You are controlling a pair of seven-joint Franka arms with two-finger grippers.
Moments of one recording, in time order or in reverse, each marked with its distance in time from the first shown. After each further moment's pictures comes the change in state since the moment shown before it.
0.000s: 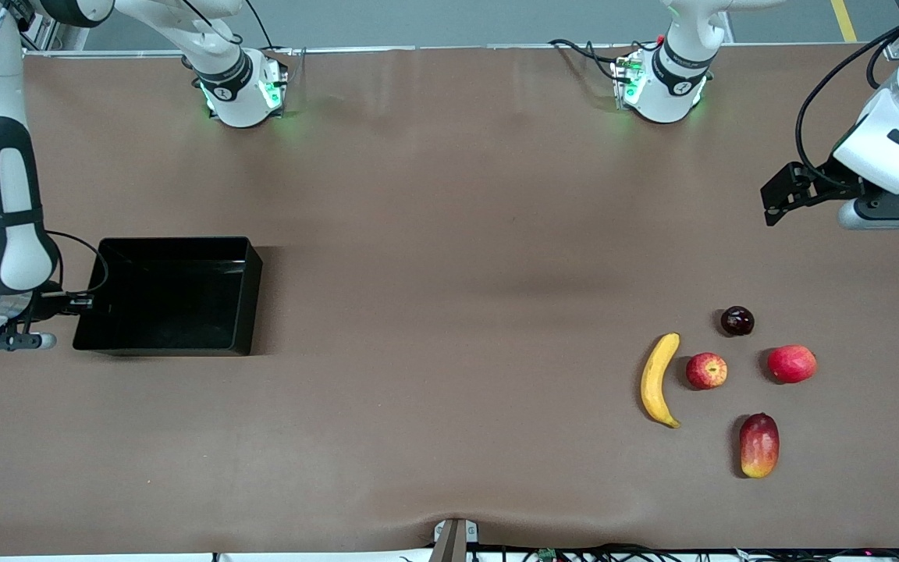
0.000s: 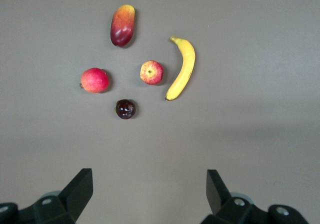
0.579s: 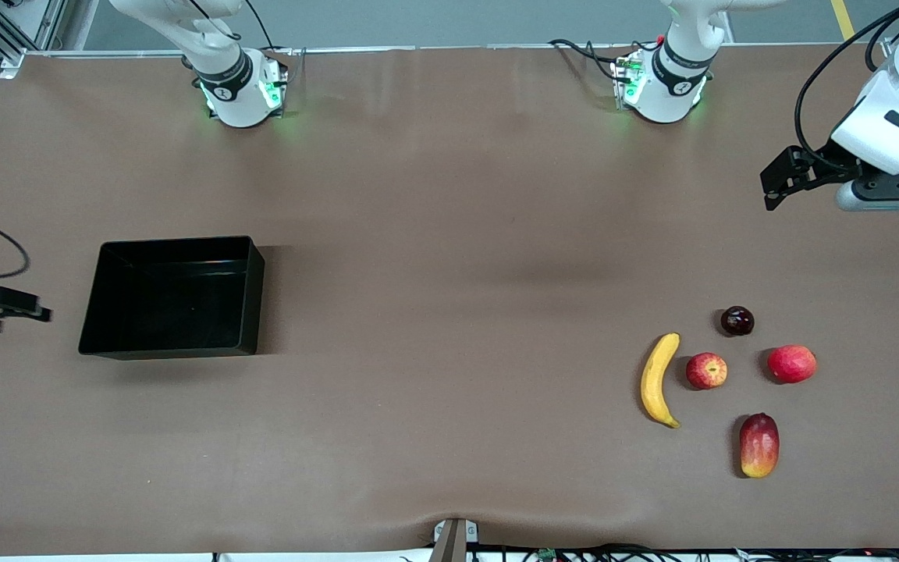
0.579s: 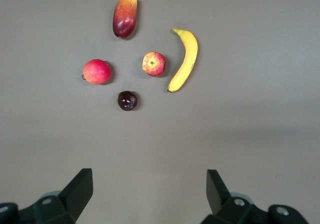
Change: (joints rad) left arm -0.001 -0.051 0.007 -0.059 -0.004 -0.002 0.000; right arm 0.003 -0.138 0.012 0.323 -0.117 -0.263 -0.025
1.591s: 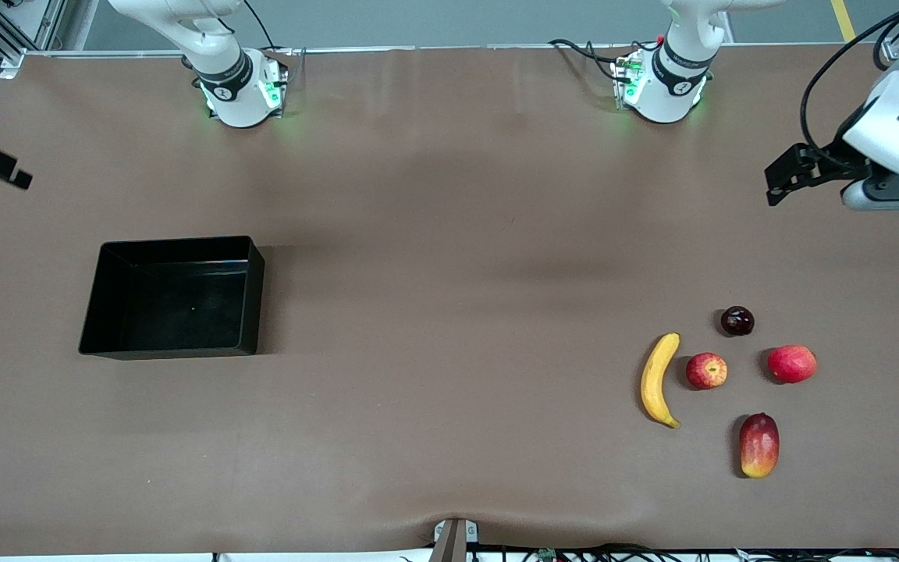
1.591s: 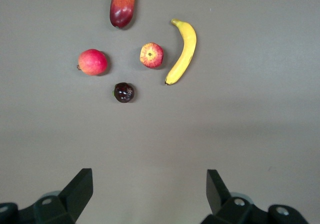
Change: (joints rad) left arm 0.017 -0.004 0.014 0.011 -0.037 -0.031 0.017; right arm 0.042 -0.427 0.236 -0.013 -0.222 -0.458 0.733
